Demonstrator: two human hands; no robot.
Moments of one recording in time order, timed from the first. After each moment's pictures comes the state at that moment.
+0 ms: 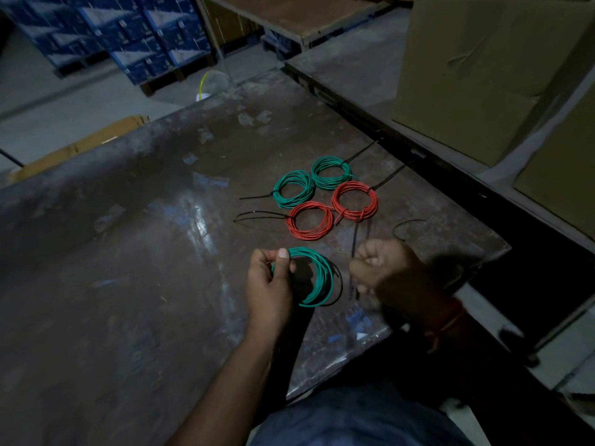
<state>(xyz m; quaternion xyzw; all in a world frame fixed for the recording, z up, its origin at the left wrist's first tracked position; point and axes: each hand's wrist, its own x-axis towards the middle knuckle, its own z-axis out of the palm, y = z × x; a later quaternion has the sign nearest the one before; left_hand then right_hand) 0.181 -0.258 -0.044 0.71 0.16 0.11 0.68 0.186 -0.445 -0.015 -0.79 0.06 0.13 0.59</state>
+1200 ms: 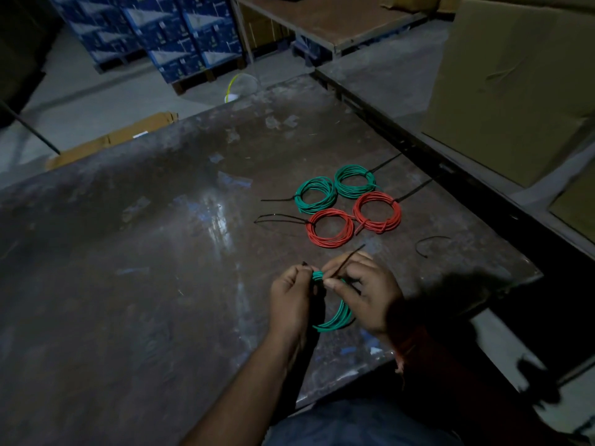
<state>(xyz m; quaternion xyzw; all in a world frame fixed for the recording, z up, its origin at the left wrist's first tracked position) 0.181 -0.271 -0.062 0.54 0.25 0.02 0.80 0.202 -0.407 -0.077 -0.80 -0.23 -0.09 0.55</state>
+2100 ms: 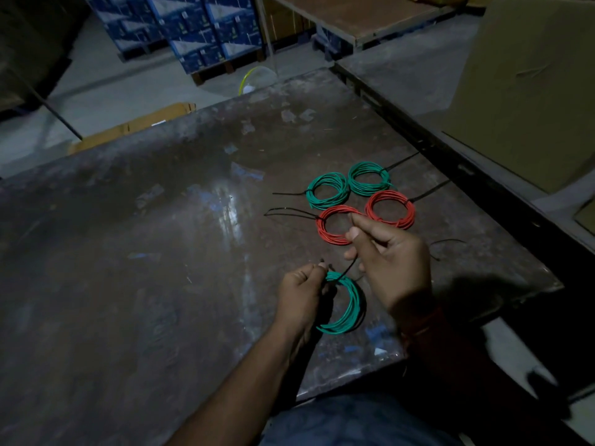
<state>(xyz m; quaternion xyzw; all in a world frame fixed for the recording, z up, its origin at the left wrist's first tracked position) 0.183 -0.268 -0.071 0.59 0.24 -0.04 0.77 0.213 -0.399 -0.023 -0.74 -0.01 -0.08 0.67</state>
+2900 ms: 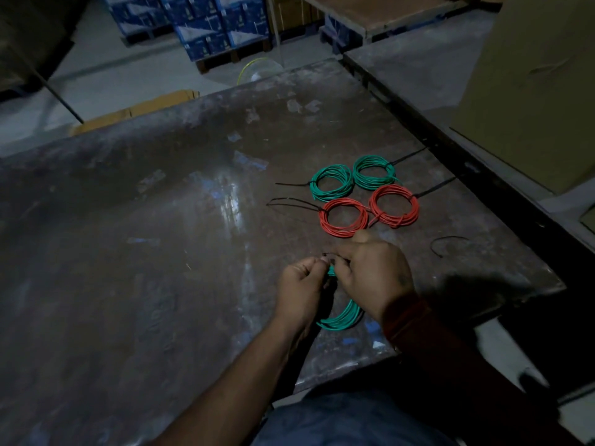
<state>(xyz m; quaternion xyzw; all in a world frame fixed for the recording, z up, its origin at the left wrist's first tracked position) 0.173 -0.271 -0.064 0.60 0.20 -0.02 0.78 0.208 -0.390 -0.031 -0.95 -0.19 -0.09 0.22</state>
